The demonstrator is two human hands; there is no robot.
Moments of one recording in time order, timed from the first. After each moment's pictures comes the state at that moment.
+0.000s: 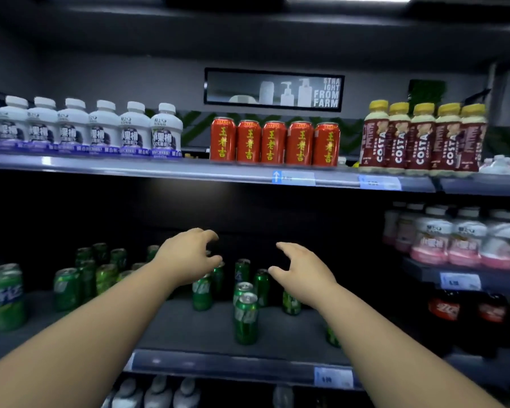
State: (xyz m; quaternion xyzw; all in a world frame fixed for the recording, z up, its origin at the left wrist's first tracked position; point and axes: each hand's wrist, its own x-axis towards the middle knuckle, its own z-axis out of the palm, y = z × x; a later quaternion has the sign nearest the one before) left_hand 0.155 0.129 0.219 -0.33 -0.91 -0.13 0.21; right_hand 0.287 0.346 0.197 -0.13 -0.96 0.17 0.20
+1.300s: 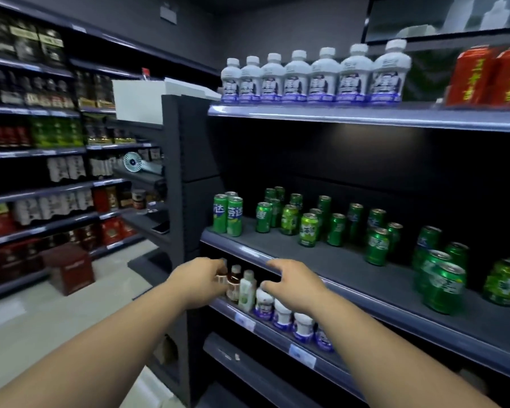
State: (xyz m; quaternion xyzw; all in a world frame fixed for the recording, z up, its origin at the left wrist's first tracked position) left_hand 0.177 -0.257 0.079 -0.10 -0.99 -0.10 0.02; right_hand 0.190 -0.026 0.092 0.11 -0.97 0.23 -0.02
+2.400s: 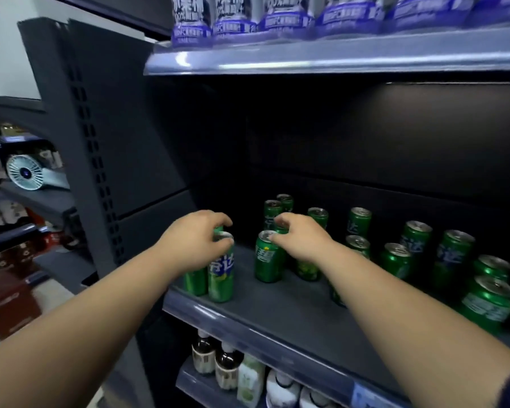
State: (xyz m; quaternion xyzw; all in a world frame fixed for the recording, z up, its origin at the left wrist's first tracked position) left_hand -0.207 -0.269 0.127 -0.20 -0.96 -0.13 0.14; right_hand -0.221 -0.030 0.116 0.03 -0.97 0.25 0.04
